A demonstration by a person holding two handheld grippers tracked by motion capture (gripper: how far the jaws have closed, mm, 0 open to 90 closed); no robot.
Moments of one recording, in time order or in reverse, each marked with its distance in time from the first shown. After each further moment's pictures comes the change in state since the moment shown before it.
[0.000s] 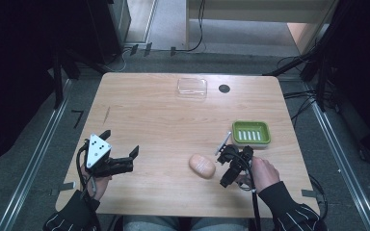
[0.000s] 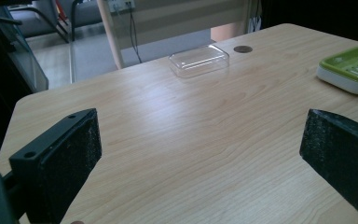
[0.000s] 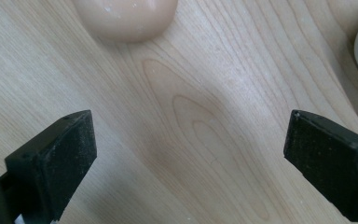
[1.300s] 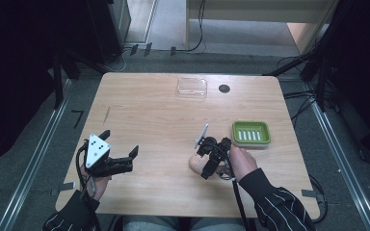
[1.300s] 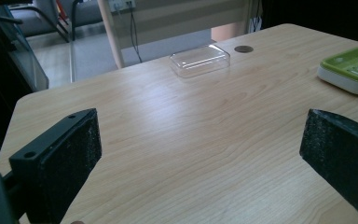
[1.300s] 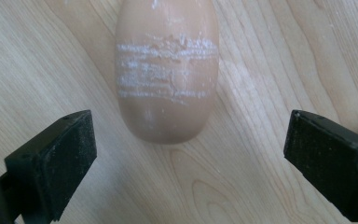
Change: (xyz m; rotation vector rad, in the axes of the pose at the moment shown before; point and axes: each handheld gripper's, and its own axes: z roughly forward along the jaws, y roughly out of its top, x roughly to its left) left arm 0.001 -0.001 0.000 0.000 0.004 -0.003; right arm 0.016 0.058 0.003 -0.026 0.039 -0.107
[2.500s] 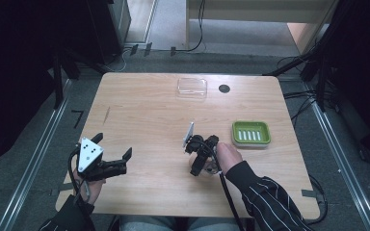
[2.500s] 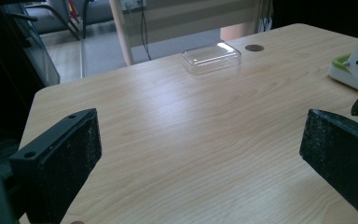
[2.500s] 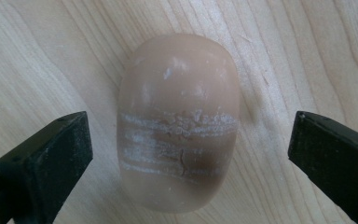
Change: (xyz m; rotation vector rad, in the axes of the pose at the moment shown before) left arm 0.007 -0.006 -0.014 0.000 0.040 -0.014; right arm 0.002 0.036 0.026 0.058 0.026 -0.049
